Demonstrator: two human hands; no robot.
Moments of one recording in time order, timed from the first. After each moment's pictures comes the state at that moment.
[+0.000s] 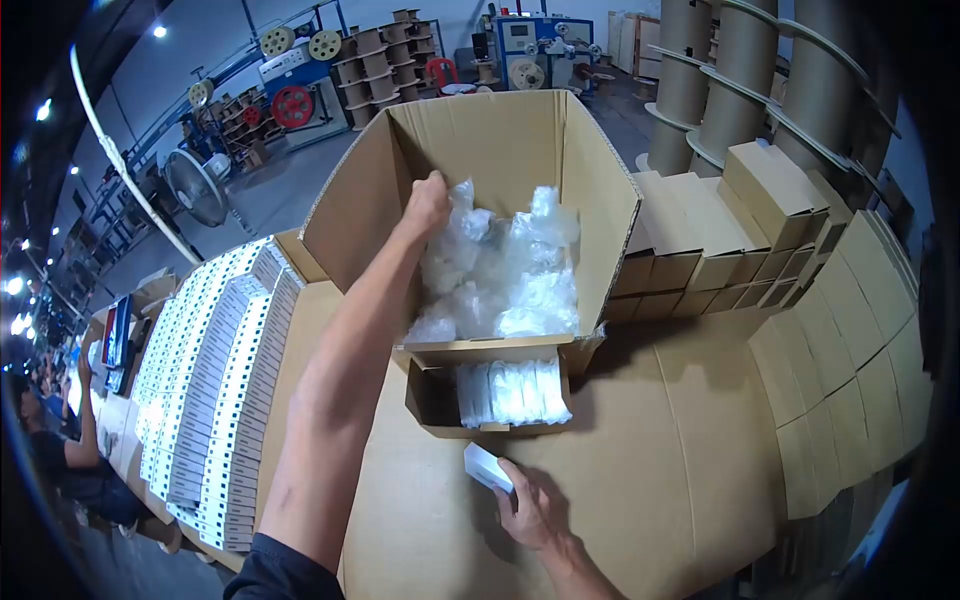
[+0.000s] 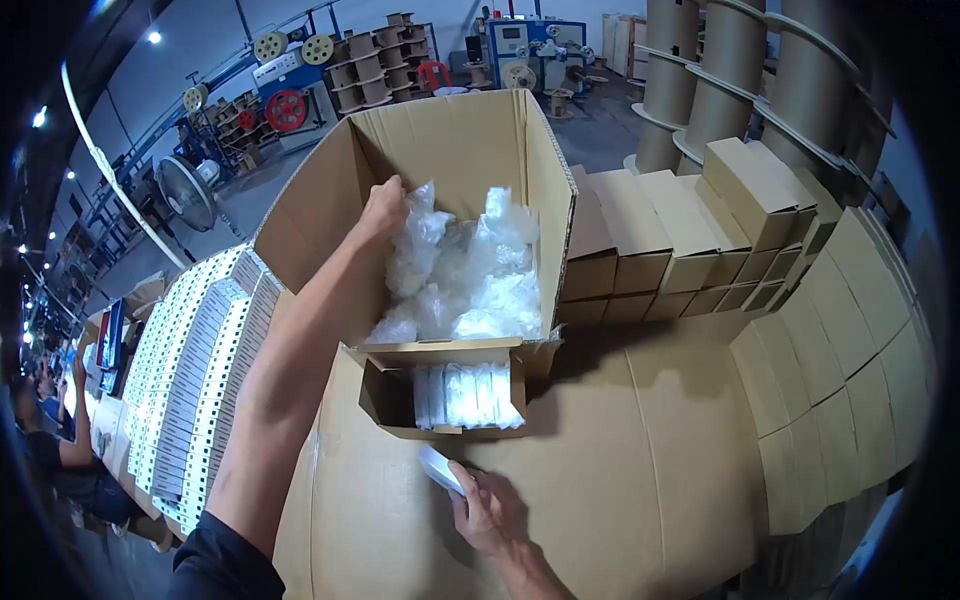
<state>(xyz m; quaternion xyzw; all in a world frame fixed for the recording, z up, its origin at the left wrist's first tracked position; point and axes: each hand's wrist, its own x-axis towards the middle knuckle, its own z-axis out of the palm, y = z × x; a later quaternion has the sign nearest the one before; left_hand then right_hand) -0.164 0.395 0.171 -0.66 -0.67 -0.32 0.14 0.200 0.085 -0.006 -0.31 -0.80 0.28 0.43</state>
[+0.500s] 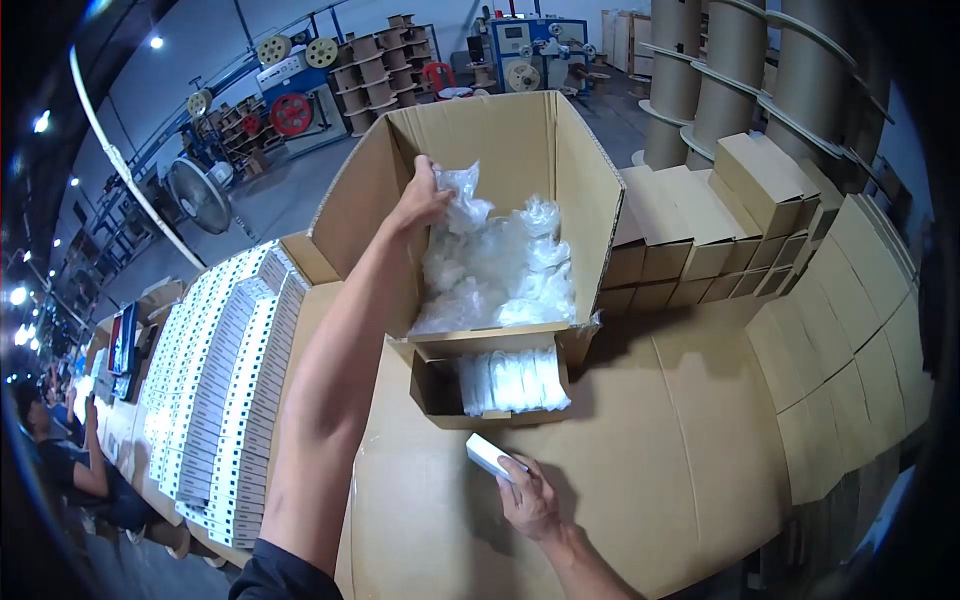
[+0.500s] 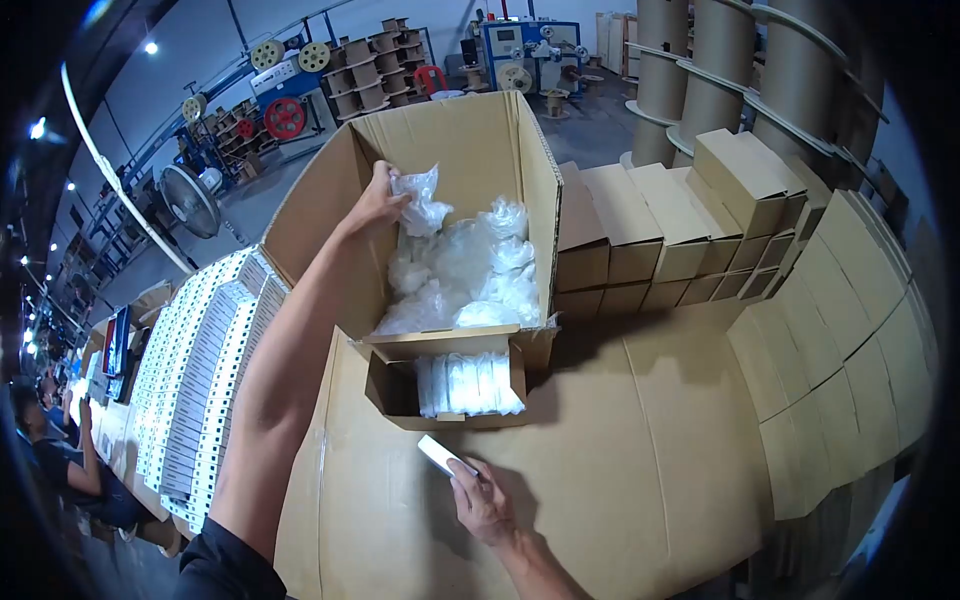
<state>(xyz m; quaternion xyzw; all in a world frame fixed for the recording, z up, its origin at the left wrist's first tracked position) -0.135 0.362 0.209 -0.58 -0.66 -0.47 -0.09 0.195 0.081 0.005 -0.28 -0.78 0.27 0.48</state>
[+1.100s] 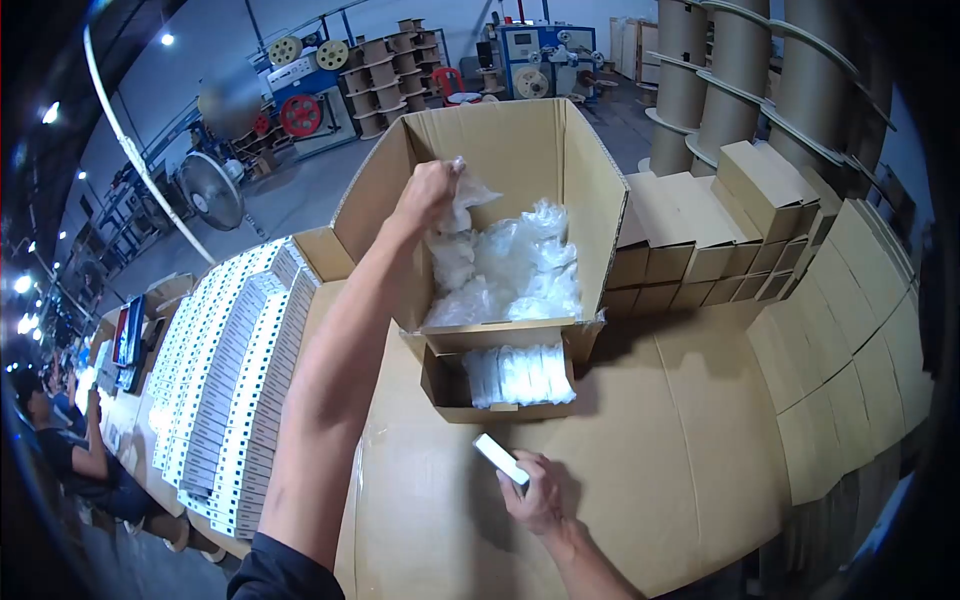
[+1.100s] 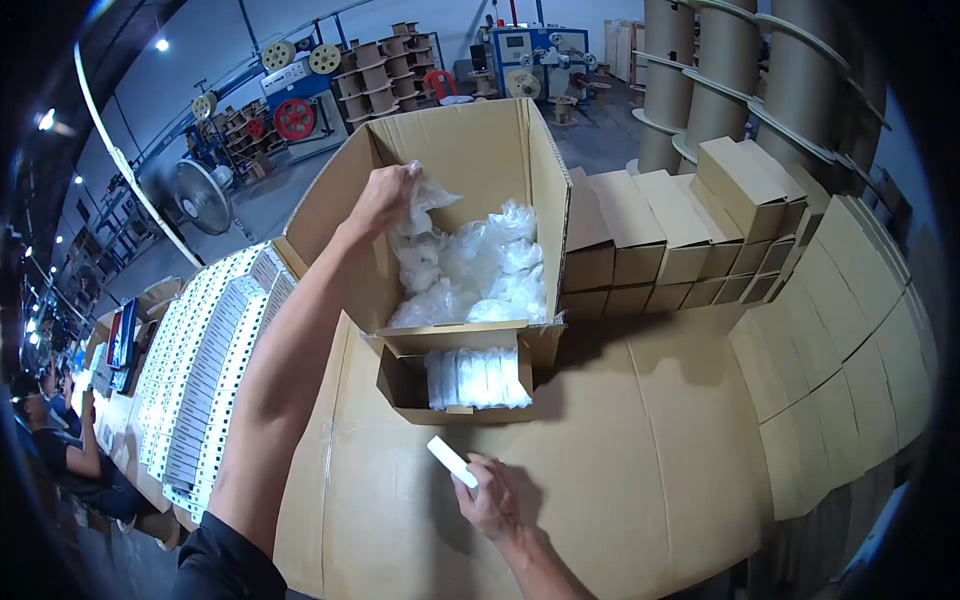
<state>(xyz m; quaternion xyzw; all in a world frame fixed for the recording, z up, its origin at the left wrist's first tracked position) -0.137 0.347 0.234 -0.66 -0.68 -0.30 0.14 0.193 0.080 -0.008 -0.25 -0.79 0.20 0.53</state>
